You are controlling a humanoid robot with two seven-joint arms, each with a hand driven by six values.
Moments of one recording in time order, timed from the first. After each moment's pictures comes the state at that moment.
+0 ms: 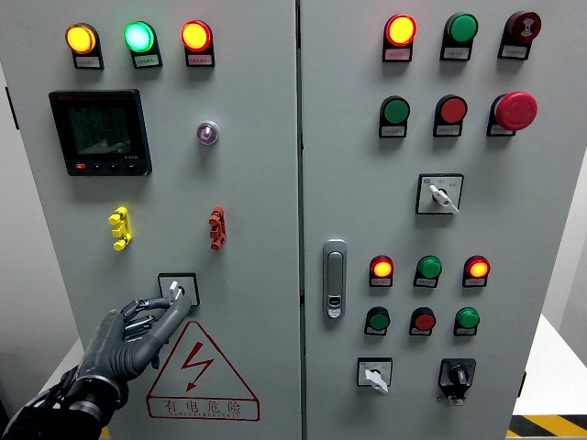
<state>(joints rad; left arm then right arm) -0.47 -0.12 -1.61 -1.68 1.59 0.09 0.61 -0.01 0.12 0.05 -0.14 -0.02 0.02 -0.04</state>
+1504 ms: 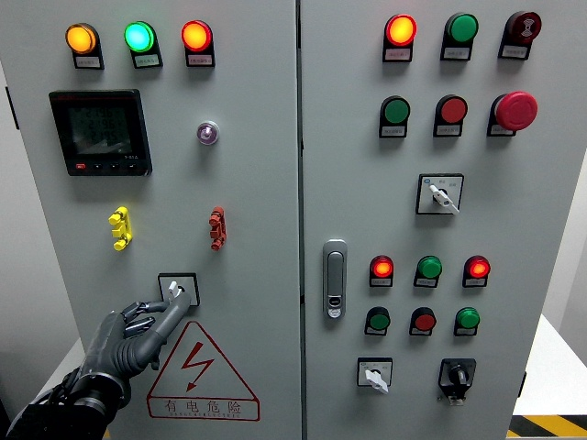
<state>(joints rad) -0.50 -0.12 -1.59 -1.68 1.59 0.15 0.68 -0.01 0.12 0.05 -0.14 -0.02 0.02 -0.04</state>
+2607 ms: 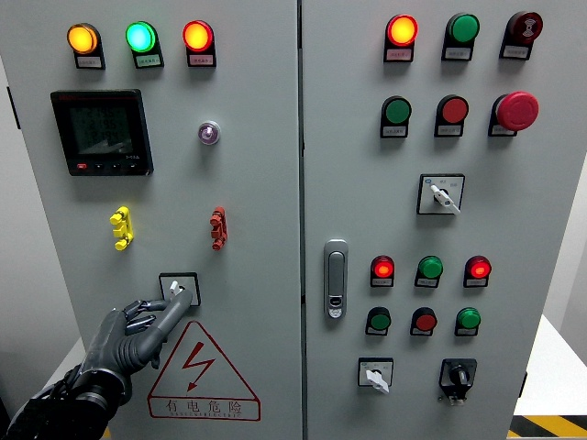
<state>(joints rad) -0.52 -0.12 -1.59 -1.67 1.59 0.15 0.71 -0.01 0.12 0.05 -0.14 -0.02 0.02 -0.04</state>
